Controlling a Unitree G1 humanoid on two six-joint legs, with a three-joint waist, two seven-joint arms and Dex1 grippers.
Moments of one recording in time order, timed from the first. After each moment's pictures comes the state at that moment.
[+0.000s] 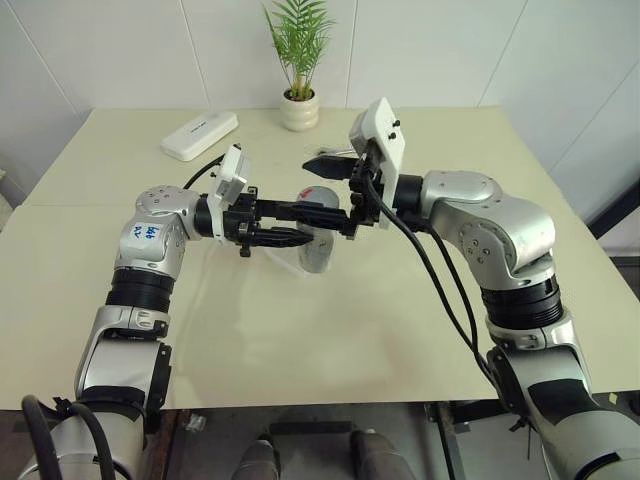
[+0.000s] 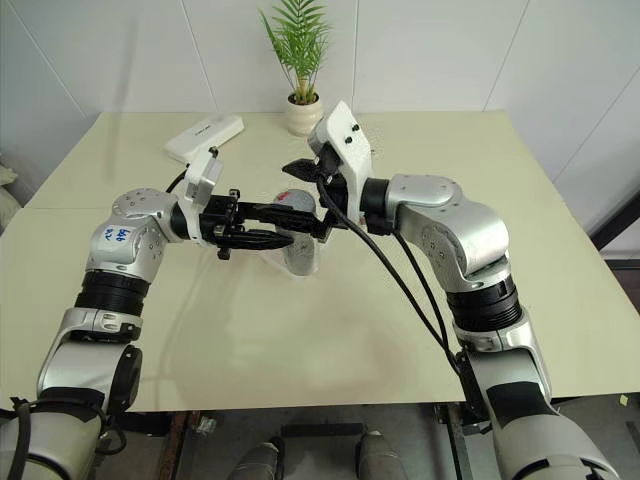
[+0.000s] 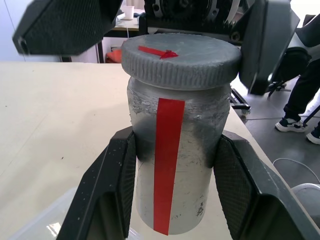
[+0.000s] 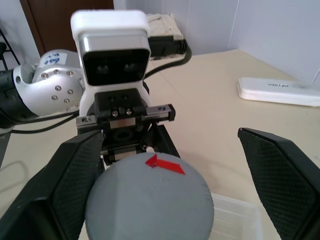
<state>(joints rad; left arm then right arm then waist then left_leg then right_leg) -1.01 0.52 -0.02 0.52 -0.40 0.28 -1.45 -1.04 -0.40 0.15 -0.08 0.53 0.80 0.77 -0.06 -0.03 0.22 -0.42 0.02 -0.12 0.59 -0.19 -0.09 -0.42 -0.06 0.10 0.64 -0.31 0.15</state>
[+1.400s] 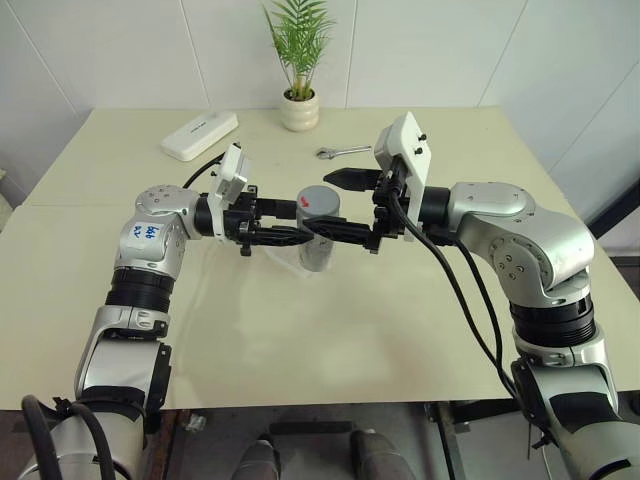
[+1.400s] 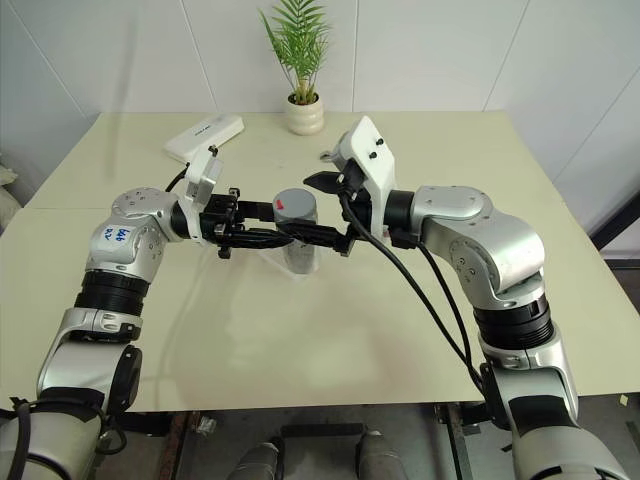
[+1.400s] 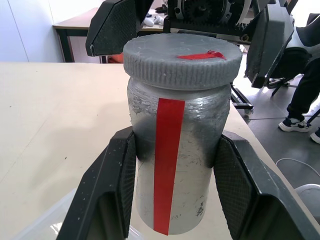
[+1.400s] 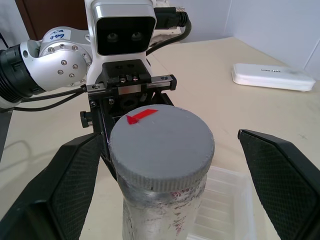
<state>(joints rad) -1.01 0.52 -0.02 0.51 -0.40 0.28 -1.44 -0.95 -0.50 0.10 -0.23 0.58 0.87 0.77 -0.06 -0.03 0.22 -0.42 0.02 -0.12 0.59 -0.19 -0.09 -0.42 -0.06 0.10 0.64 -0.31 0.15</state>
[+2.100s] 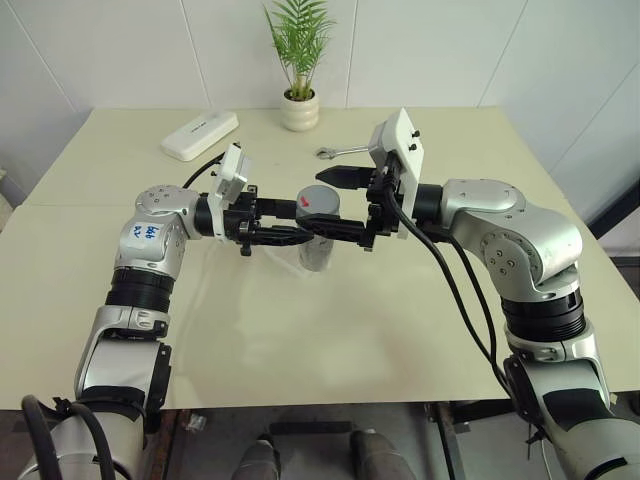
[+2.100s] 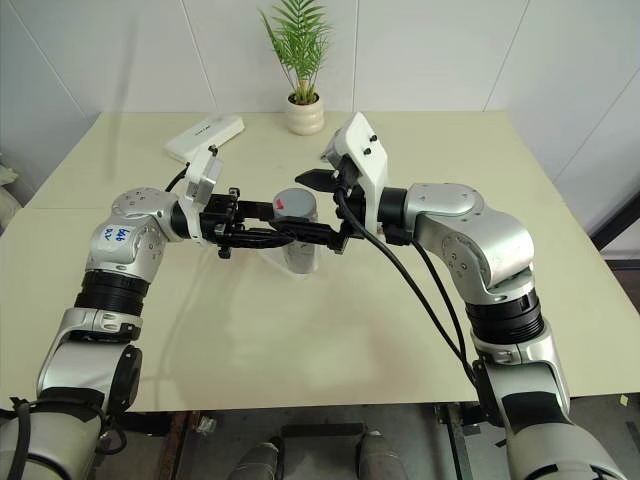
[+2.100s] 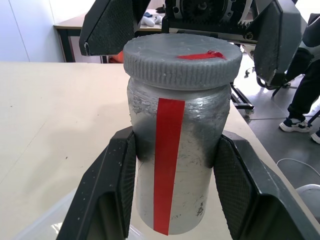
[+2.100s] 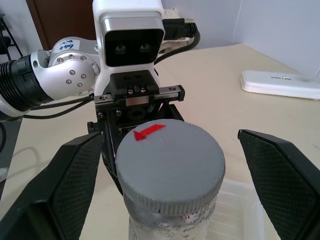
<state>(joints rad) -1.01 0.52 -0.02 0.51 -0.40 0.28 -1.44 -0.98 -0.47 0.11 -0.19 0.57 0.85 0.80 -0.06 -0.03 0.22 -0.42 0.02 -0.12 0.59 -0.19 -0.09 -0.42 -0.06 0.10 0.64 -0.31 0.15</state>
